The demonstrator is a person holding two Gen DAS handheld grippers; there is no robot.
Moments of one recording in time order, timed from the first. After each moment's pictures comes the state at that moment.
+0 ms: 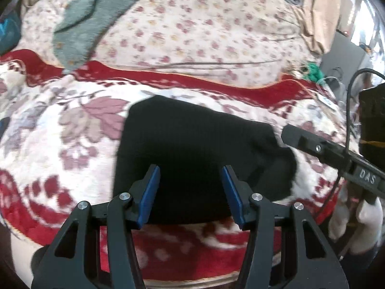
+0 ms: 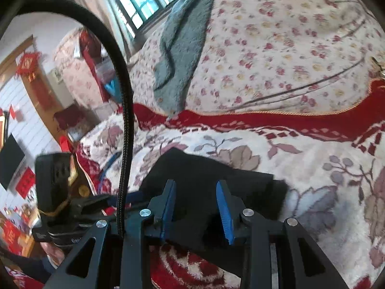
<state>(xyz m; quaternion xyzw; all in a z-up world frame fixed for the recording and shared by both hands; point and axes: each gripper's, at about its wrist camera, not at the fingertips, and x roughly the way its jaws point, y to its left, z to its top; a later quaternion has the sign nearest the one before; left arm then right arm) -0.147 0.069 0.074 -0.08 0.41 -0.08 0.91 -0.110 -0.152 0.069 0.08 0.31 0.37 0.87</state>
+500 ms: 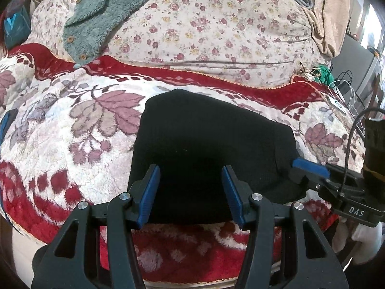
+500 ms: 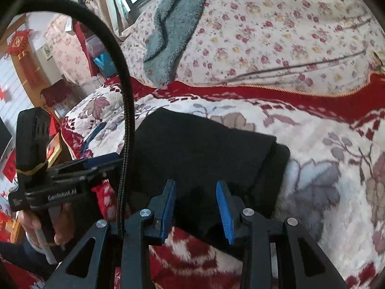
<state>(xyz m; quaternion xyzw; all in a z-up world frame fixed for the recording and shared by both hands) -0.146 0.081 0.063 -0.09 0.41 -0.07 0.90 -0.120 -0.153 0.032 0.04 0.36 0.35 0.86</state>
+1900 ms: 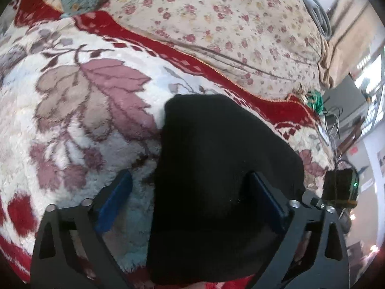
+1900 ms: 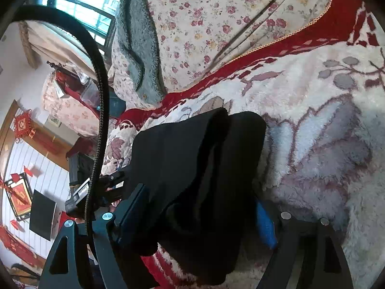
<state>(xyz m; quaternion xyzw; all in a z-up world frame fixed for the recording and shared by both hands) -0.080 0.138 0.019 -0.22 0.45 -0.14 0.85 -0.066 -0.196 -0.022 0.26 0.40 0.39 0.79</state>
